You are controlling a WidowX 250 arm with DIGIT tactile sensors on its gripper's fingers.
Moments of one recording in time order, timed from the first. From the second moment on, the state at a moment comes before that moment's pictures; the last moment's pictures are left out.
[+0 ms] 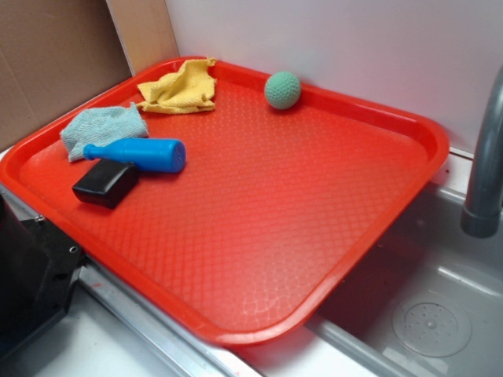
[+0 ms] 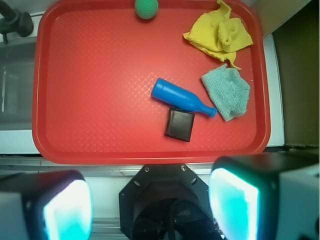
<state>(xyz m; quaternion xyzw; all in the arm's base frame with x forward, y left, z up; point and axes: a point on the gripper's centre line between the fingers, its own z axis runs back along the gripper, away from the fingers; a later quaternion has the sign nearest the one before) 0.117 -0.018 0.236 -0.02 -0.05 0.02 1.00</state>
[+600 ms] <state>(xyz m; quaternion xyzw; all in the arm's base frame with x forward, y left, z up) 0.133 -0.003 0.224 -0.03 -0.03 0.10 0.99</state>
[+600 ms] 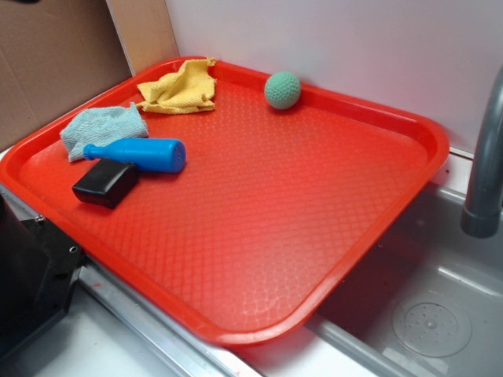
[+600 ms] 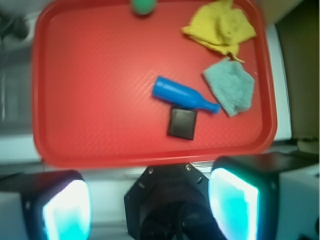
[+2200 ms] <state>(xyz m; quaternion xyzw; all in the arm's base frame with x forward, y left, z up) 0.201 0.130 0.018 -0.03 -0.08 0.40 0.91</state>
